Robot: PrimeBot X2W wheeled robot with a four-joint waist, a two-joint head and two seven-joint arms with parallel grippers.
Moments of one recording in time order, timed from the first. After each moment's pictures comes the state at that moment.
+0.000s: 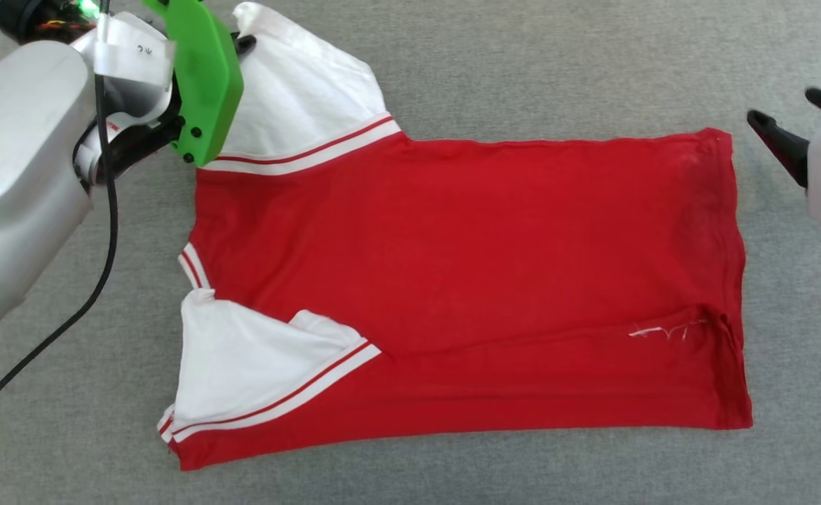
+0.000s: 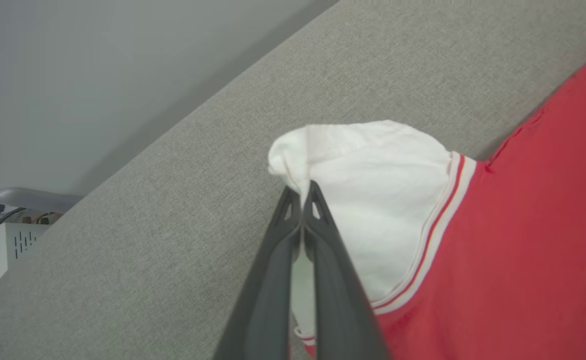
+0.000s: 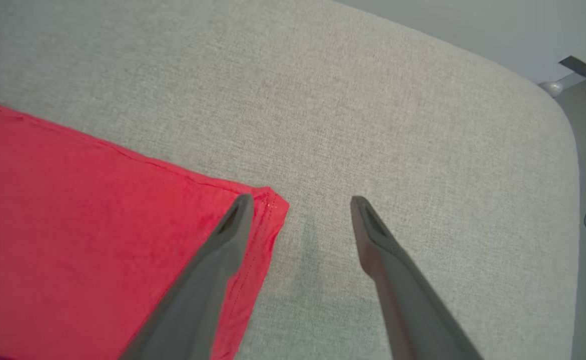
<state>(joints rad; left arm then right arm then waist) -1.32 0.66 -1.13 0.41 -0.99 -0.13 0.46 -0.71 -0.61 0.29 0.13 0.57 0.13 0.70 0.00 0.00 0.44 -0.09</state>
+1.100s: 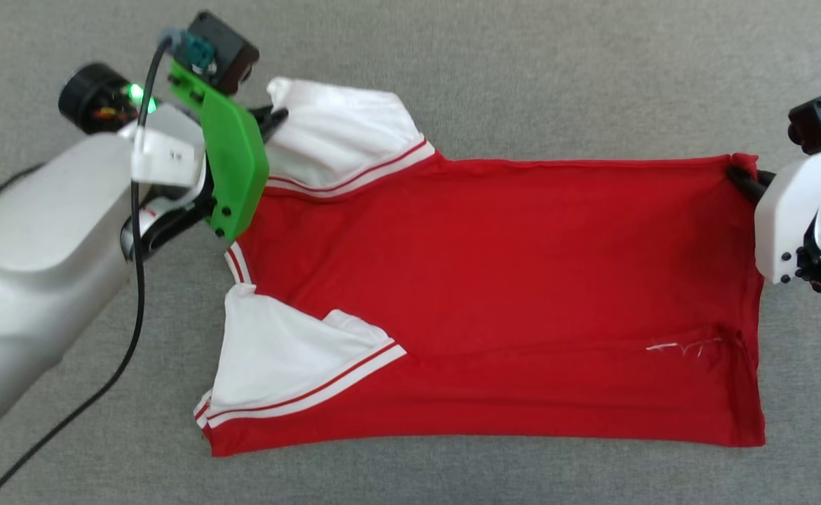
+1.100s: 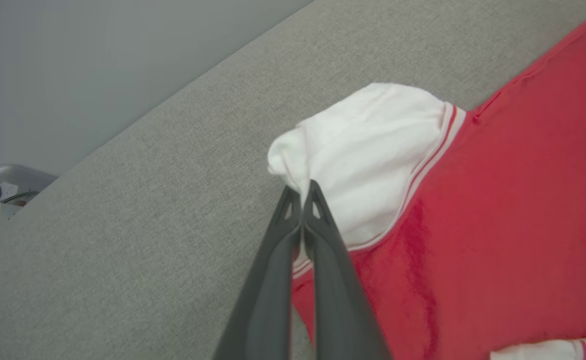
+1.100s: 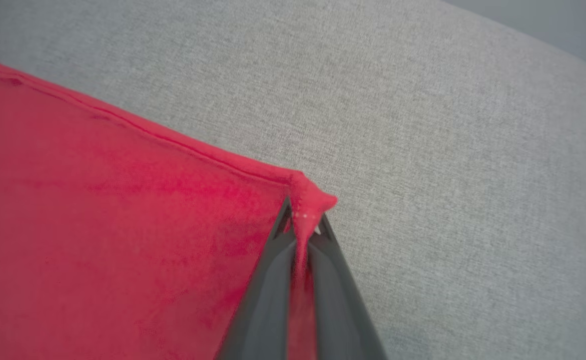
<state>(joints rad) -1.20 0.65 -1.20 0.42 -1.00 -0.13 0.26 -0.70 -0.59 0.47 0.38 0.62 0.13 0.44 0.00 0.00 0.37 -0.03</state>
